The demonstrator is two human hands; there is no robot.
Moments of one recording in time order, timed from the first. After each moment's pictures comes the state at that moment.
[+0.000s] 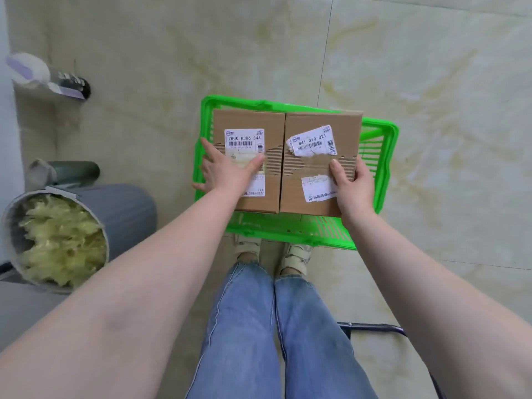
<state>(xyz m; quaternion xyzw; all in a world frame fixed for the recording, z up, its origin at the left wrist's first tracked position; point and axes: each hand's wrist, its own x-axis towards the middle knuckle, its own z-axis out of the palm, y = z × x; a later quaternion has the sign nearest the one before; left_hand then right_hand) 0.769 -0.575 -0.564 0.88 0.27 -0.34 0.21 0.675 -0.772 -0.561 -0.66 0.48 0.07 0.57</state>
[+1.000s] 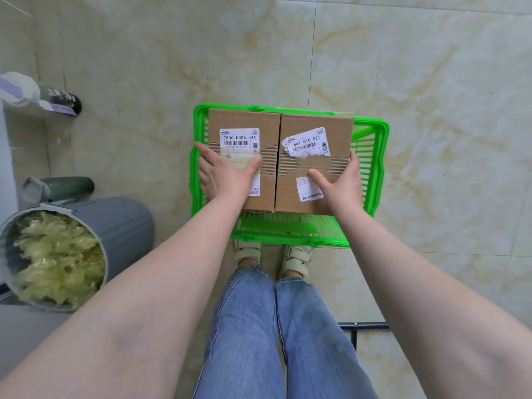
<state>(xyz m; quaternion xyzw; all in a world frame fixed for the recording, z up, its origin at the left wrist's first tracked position) 0.764 -0.583 -0.558 0.91 0.23 -0.28 0.21 0.678 -0.768 -0.568 -0.78 0.45 0.16 0.40</state>
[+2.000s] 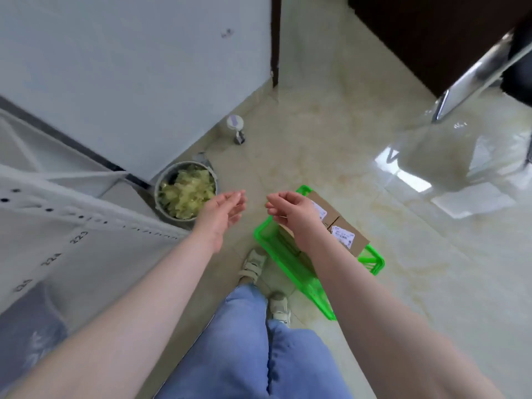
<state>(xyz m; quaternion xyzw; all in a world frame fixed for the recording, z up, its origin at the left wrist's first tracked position) 0.617 -0.434 -0.194 0.54 0.43 -0.05 0.72 0.687 -0.586 -0.199 -0.63 0.10 0.39 0.66</state>
